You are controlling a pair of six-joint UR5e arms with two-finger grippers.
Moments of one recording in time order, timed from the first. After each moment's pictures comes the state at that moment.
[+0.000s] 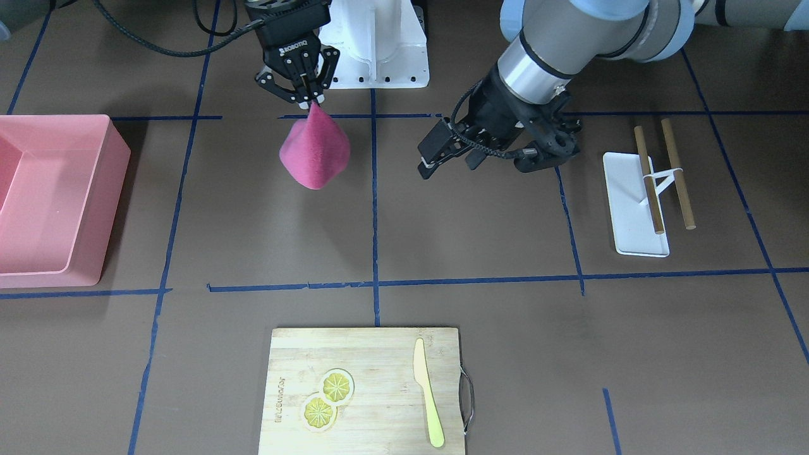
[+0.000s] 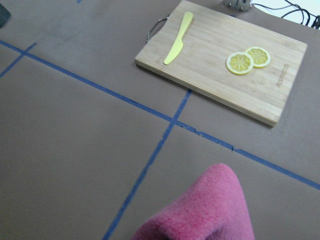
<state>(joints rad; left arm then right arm) -0.85 -2.23 -1.83 -1.69 -2.22 -1.54 0.43 -1.05 2.22 -1.72 1.51 0.82</state>
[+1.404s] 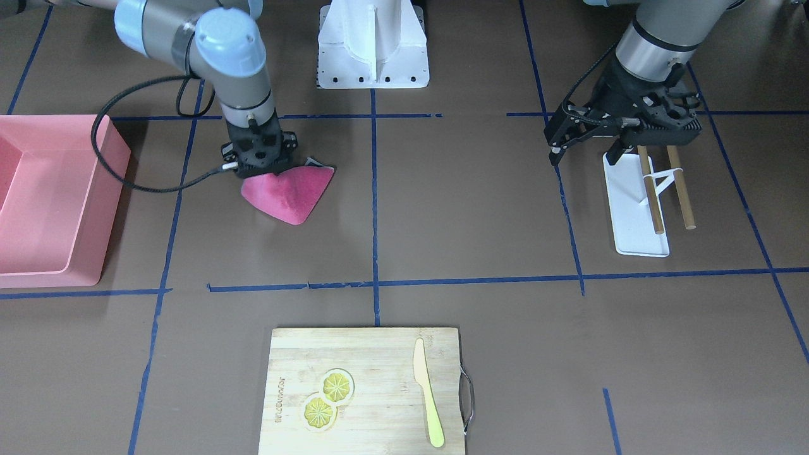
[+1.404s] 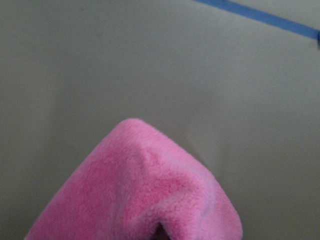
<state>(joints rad) -0.94 -1.97 -2.06 -1.41 -2.11 -0.96 0.59 -1.08 1.83 -1.73 1.93 0.85</state>
